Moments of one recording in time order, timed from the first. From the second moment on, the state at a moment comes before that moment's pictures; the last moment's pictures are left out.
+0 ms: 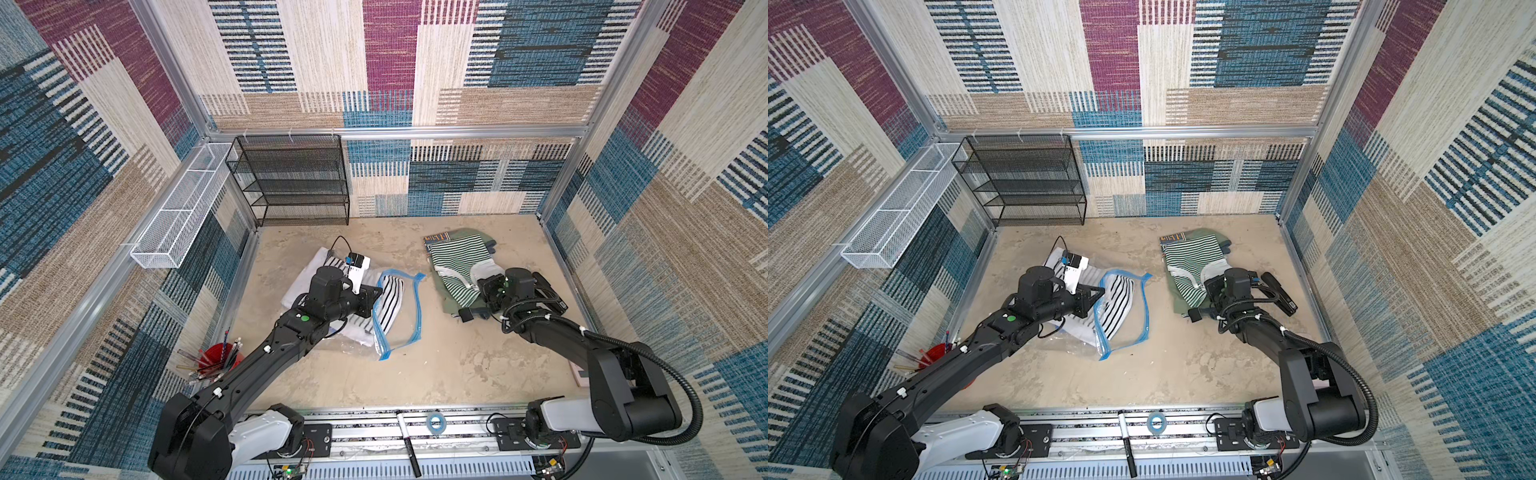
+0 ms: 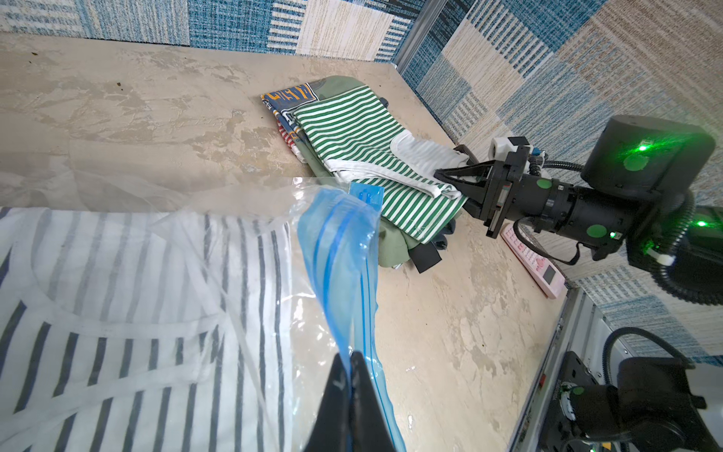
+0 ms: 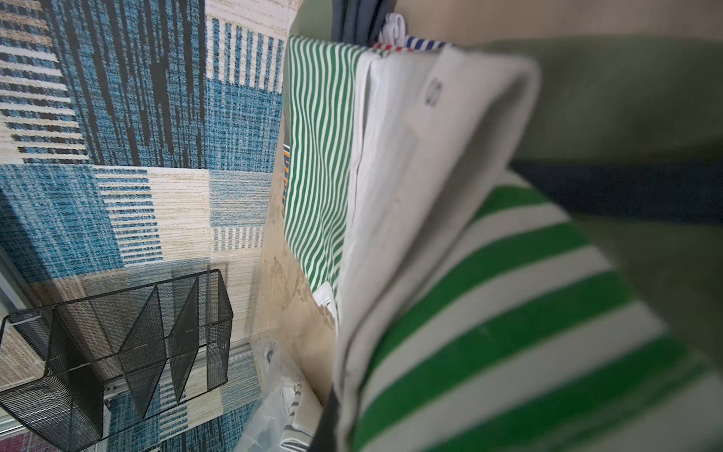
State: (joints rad) left arm -0.49 1.16 0.79 -0.11 0.34 -0.31; right arm 0.15 1.37 0.58 0.24 -0.09 1.29
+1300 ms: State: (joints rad) left arm -0.49 1.13 0.80 -0.17 0.29 -0.31; right arm 0.05 1.16 0.49 0.05 -0.06 1.06
